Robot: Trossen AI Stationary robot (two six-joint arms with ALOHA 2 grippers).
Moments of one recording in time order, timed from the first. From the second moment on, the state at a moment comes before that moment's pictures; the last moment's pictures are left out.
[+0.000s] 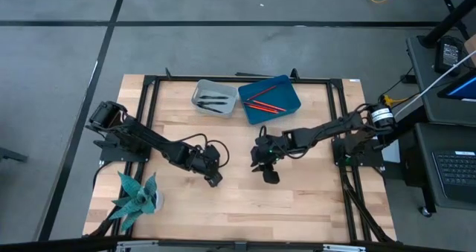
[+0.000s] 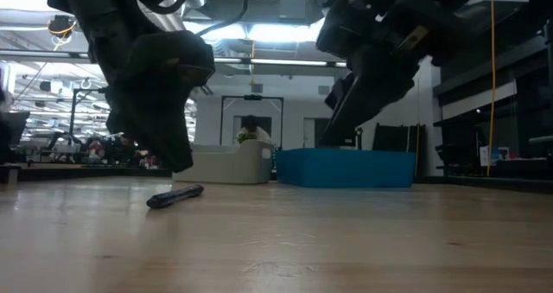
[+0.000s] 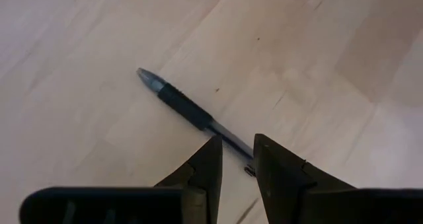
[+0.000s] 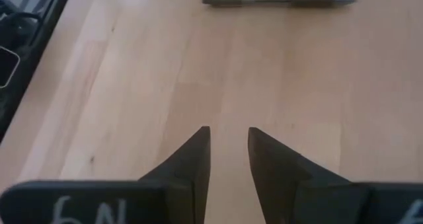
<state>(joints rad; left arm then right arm) -0.33 1.63 0.85 -0.32 -0.27 -1.00 0.13 1.67 0.91 -0.07 -0.22 0.10</state>
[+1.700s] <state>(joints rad) -0.25 1.77 0.86 -0.29 -0.10 -0.91 0.18 1.67 0.91 -0.07 -0.17 0.10</state>
